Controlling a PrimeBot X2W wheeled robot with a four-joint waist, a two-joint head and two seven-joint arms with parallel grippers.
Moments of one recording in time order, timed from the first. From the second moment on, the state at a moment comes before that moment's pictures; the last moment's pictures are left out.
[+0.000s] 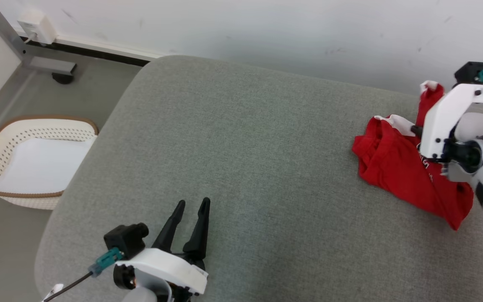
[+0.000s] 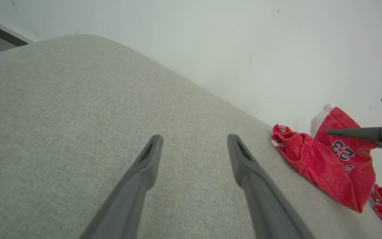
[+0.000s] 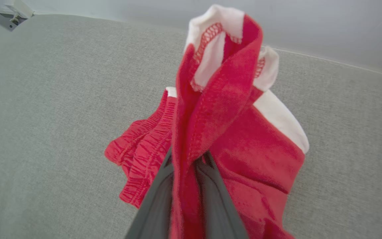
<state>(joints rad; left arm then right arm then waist) -0.30 0.09 -0.37 0.40 -0.66 -0.09 -0.26 -1.15 -0.23 0.56 1.21 0.84 0.13 0.57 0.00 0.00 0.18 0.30</state>
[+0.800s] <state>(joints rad) -0.24 0.09 -0.27 0.36 -0.56 -0.10 -0.26 -0.84 -0.37 0.52 0.81 0.97 0.13 0.00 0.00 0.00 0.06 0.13</state>
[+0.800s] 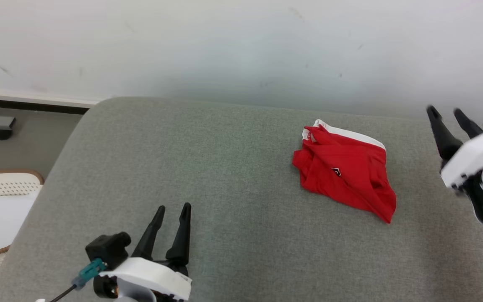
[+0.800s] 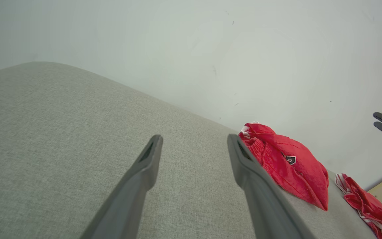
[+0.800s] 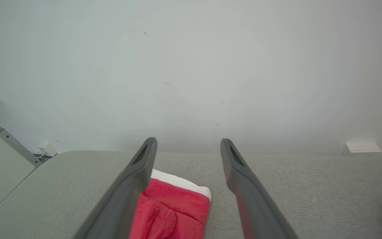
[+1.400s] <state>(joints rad) -0.25 0.10 -0.27 0.38 -0.56 -0.10 -0.26 -0.75 -0.29 0.50 1.07 0.98 0.13 0.07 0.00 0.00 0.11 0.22</state>
